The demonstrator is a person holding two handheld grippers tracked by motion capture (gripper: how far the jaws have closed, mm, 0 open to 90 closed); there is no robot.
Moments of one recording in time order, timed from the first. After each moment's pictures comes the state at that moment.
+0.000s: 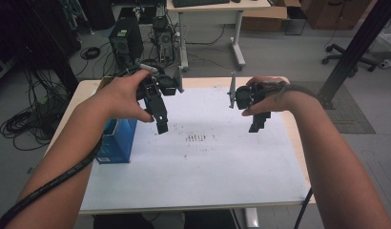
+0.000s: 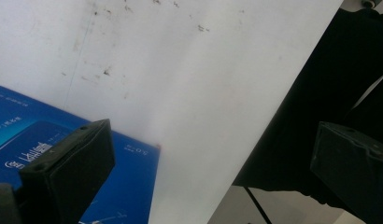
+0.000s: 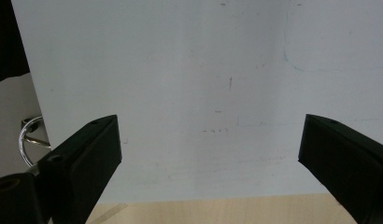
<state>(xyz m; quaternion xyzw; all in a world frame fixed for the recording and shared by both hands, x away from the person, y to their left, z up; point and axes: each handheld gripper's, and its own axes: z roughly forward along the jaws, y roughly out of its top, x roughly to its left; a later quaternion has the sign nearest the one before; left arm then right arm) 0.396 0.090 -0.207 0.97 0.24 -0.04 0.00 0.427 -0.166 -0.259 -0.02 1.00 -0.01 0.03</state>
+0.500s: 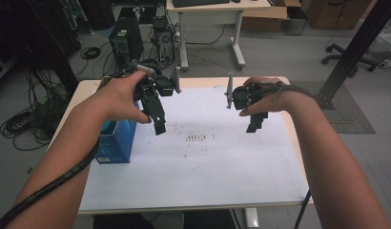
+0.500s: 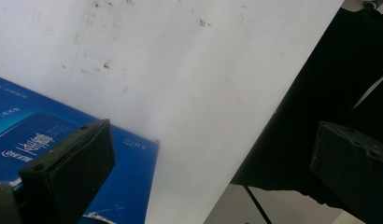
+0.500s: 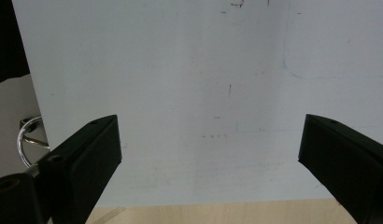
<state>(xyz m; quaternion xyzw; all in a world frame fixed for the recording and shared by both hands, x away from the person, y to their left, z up) 0.392 0.095 -0.207 0.97 0.25 -0.04 0.01 0.426 -0.159 -0.259 -0.02 1.00 -0.01 0.03</state>
